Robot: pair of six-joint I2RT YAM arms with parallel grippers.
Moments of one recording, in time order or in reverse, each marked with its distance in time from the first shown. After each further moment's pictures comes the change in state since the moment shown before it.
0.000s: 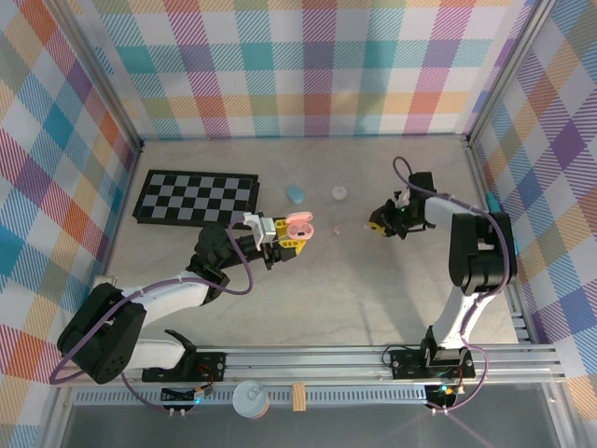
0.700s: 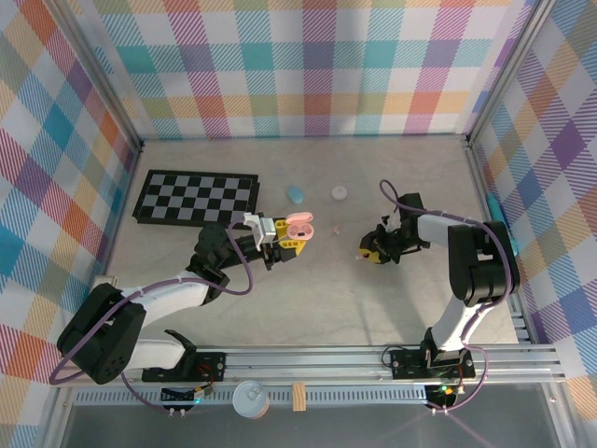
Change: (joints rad) left arm 0.000 -0.003 0.000 -0.001 0.007 0.000; right arm 0.068 -0.066 -0.168 -0.014 -0.060 -0.037
